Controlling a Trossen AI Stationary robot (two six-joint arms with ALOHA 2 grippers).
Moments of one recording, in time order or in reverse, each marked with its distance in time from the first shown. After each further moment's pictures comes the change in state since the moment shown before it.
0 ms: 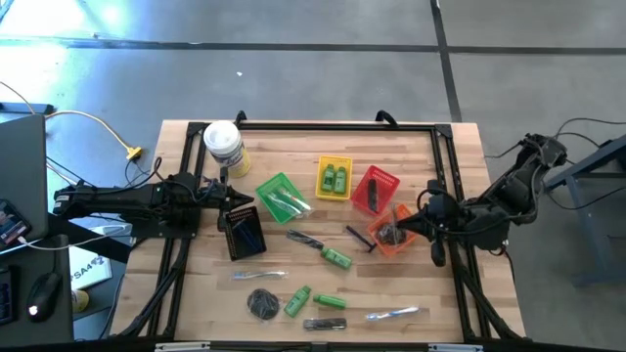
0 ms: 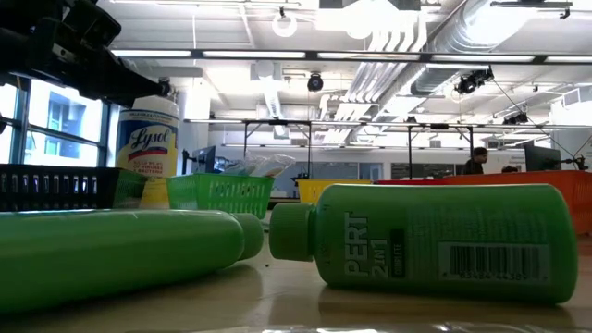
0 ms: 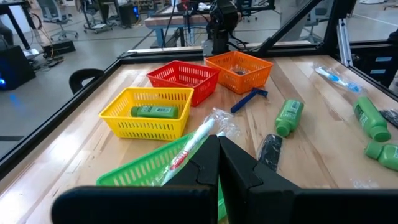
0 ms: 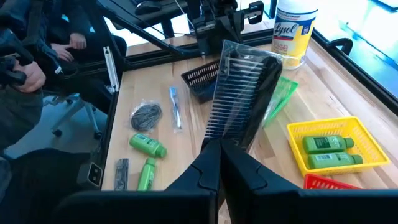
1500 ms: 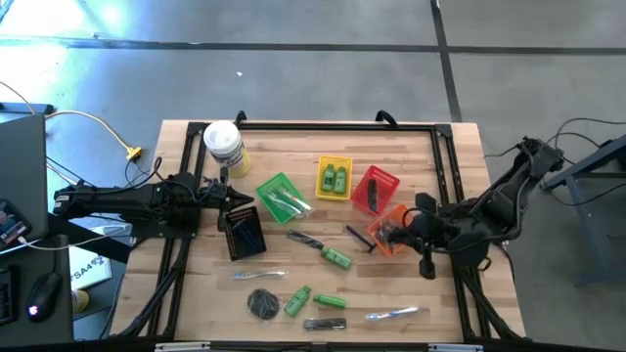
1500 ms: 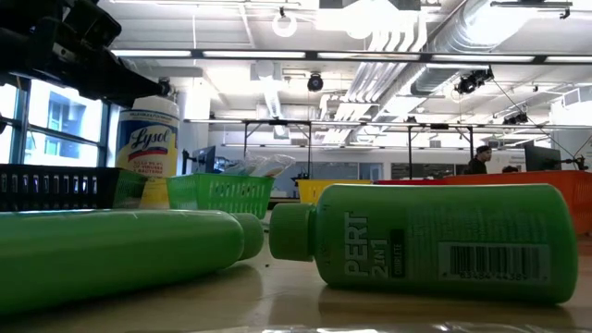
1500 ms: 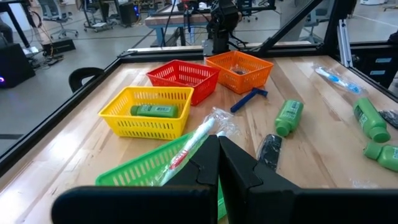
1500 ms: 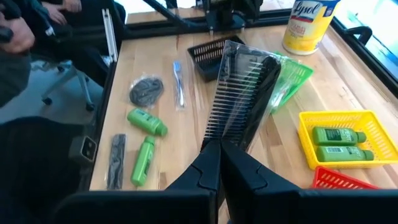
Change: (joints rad) left arm 0.000 0.000 0.000 -0.002 -0.001 -0.010; right arm 0.000 0.111 -0.001 0.014 -0.050 -0.028
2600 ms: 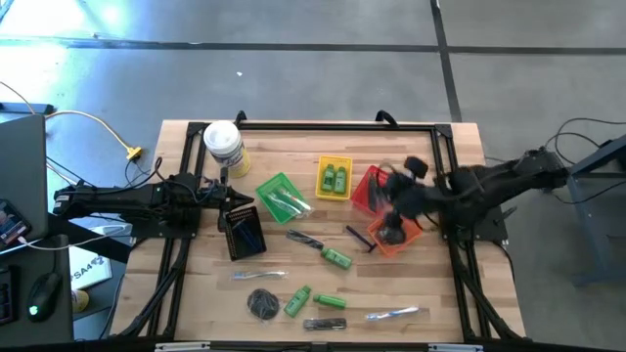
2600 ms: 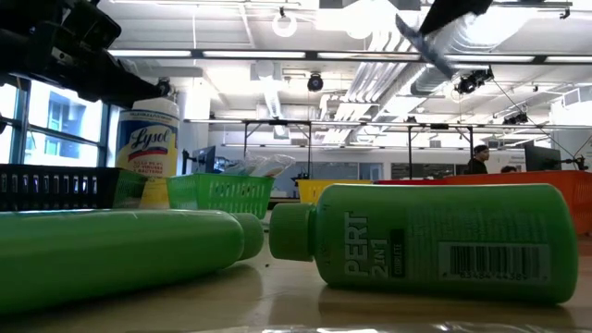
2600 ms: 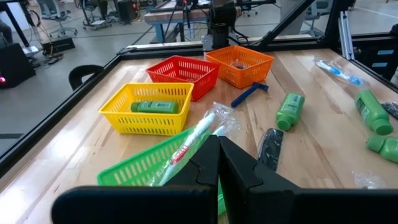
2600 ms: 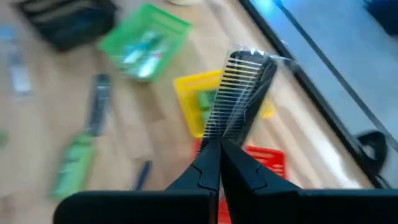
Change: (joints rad) left arm 0.000 0.000 0.000 -0.017 -0.001 0.022; right arm -0.459 0.061 0.000 -0.166 -0.060 -0.105
